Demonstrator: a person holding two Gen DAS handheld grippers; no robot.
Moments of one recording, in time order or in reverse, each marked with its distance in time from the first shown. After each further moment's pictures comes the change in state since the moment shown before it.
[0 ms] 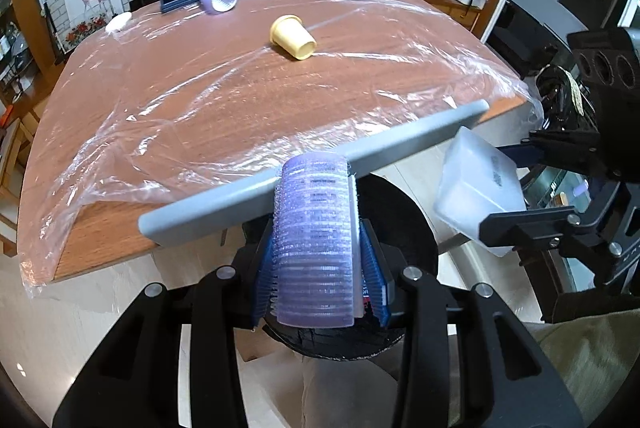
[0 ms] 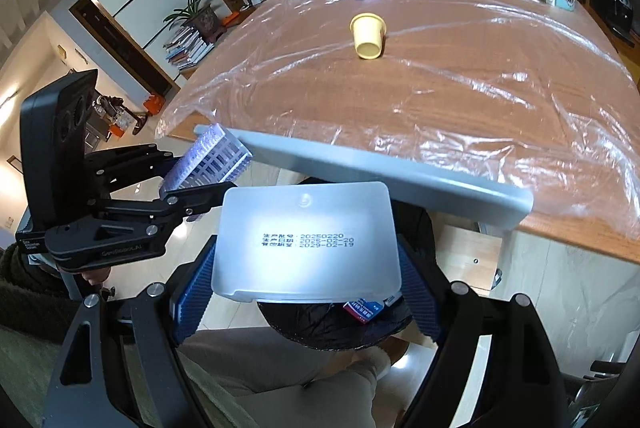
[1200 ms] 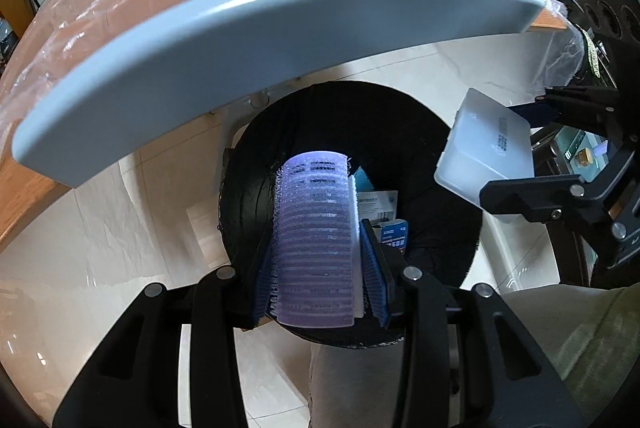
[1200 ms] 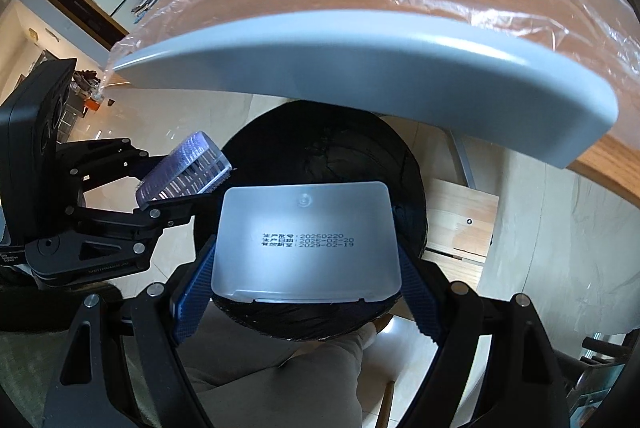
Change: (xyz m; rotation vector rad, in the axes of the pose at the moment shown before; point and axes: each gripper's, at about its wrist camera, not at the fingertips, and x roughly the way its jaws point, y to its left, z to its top) left arm 0.081 -0.001 -0.038 0.011 0.208 0.028; right arm 0.072 -0.033 -0.022 0.039 0.159 -0.080
